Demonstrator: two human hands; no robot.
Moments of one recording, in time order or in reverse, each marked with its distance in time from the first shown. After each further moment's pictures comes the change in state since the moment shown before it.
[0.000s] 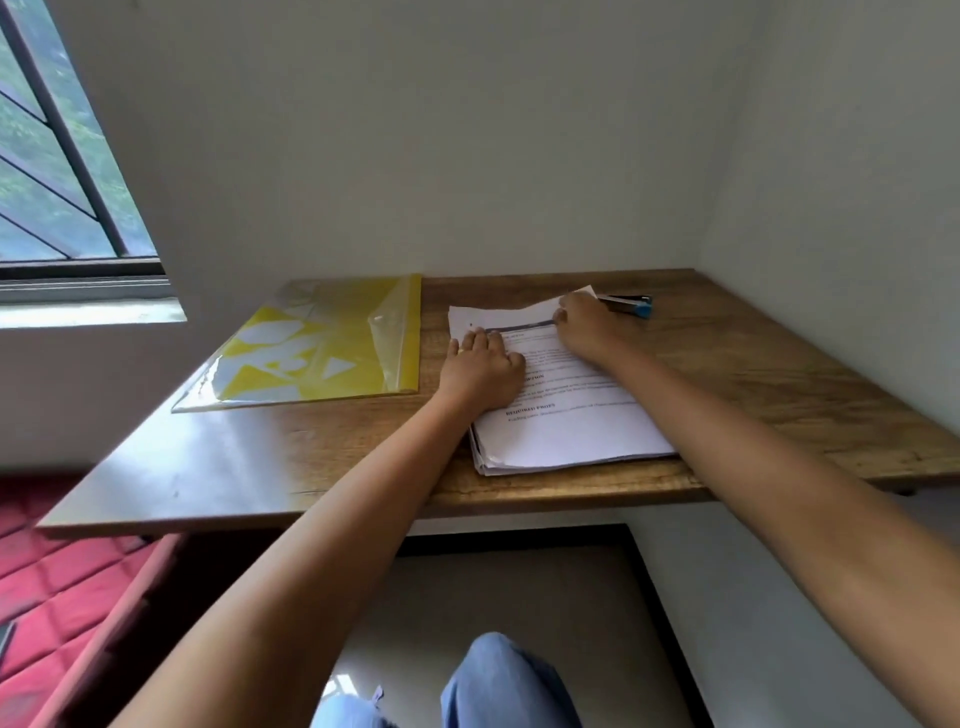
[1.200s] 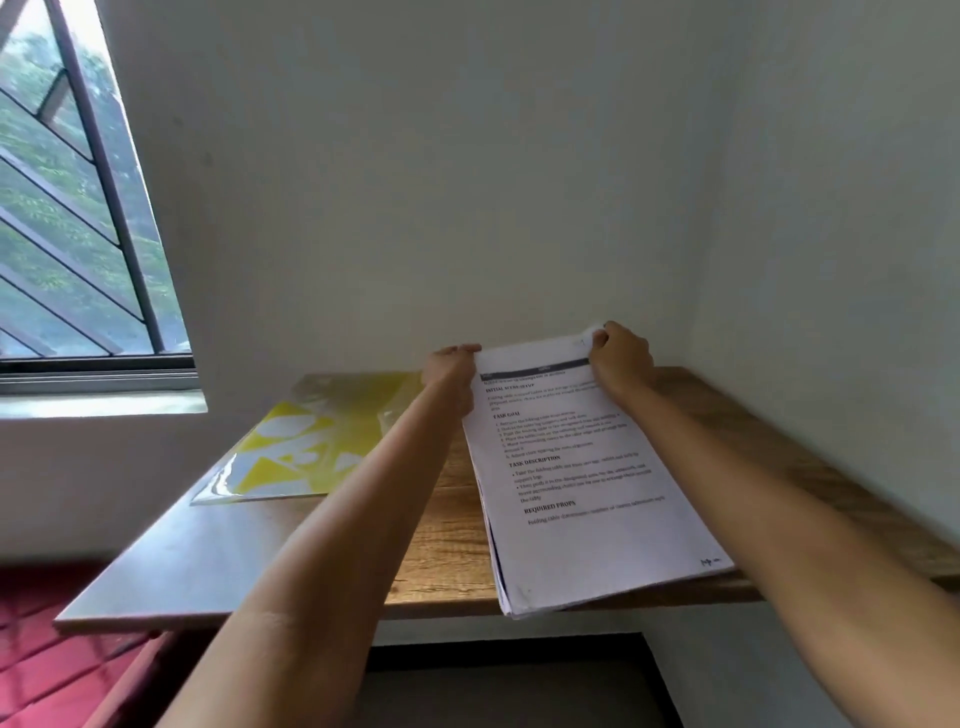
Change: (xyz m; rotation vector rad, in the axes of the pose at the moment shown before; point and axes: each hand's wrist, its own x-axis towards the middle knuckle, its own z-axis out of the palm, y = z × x) left_hand 0.043 0.007 -0.093 -1.368 0.381 -0.410; right_hand 0.013 -0.005 -0.077 0.233 0.372 0.188
